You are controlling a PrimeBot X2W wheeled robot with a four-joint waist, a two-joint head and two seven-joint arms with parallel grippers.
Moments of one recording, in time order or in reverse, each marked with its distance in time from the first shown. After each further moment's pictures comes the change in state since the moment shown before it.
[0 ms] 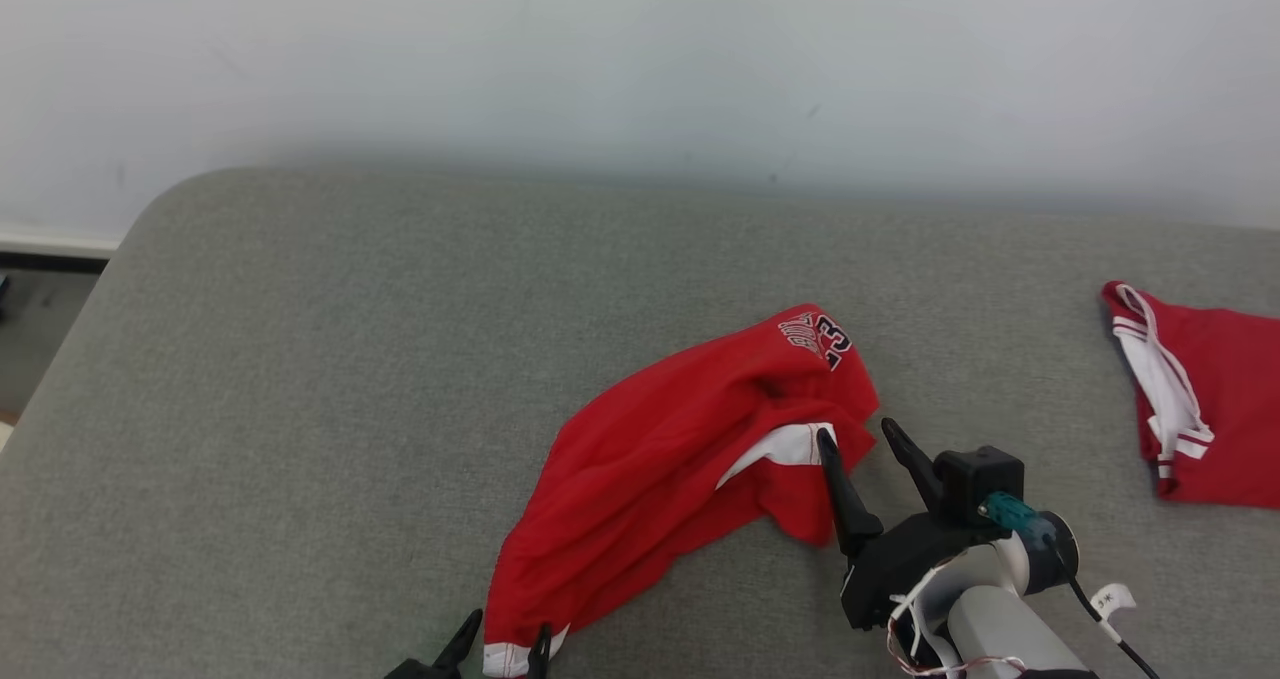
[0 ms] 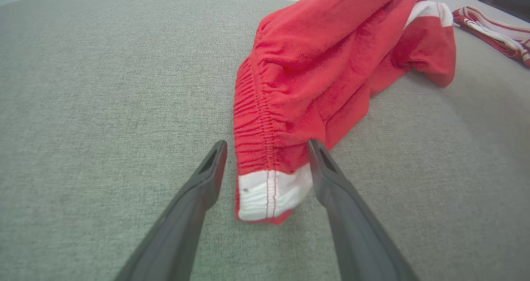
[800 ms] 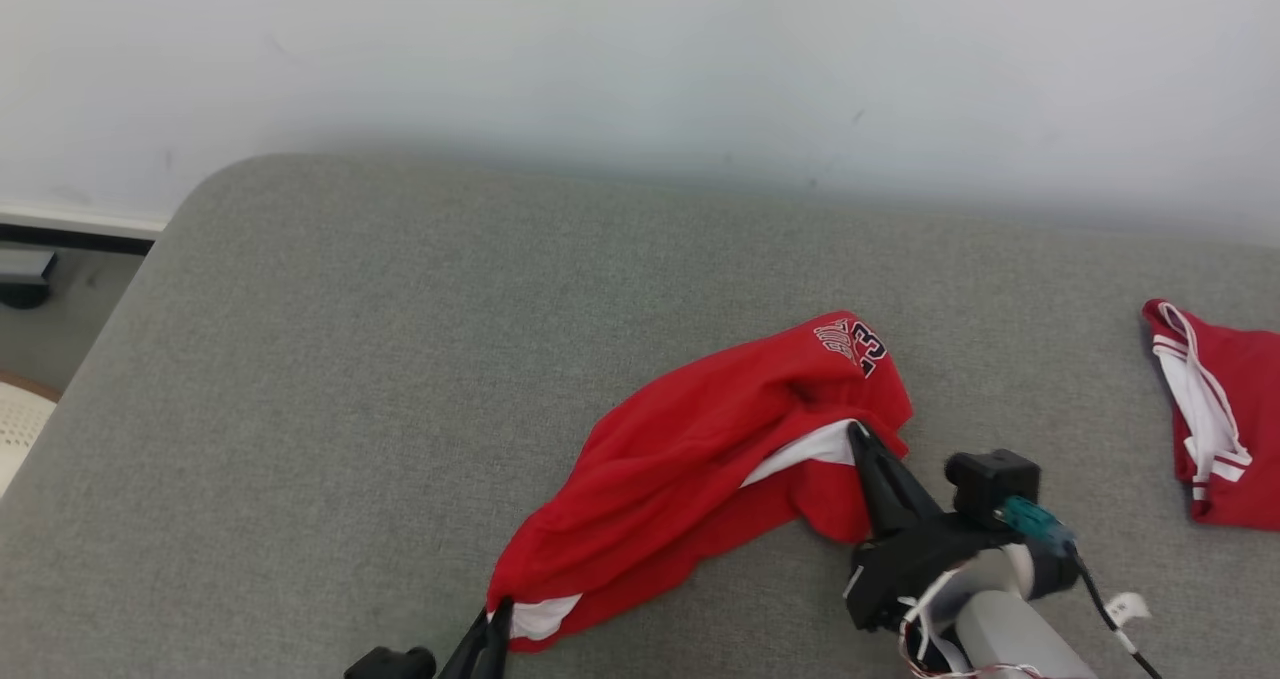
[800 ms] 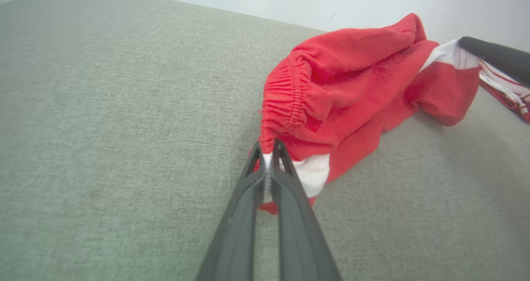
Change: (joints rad) left arm -0.028 0.005 -0.024 -0.030 -0.135 -0.001 0.000; right arm -0.008 -0.011 0.039 -0.005 0.090 0.000 0.000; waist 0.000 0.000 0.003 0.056
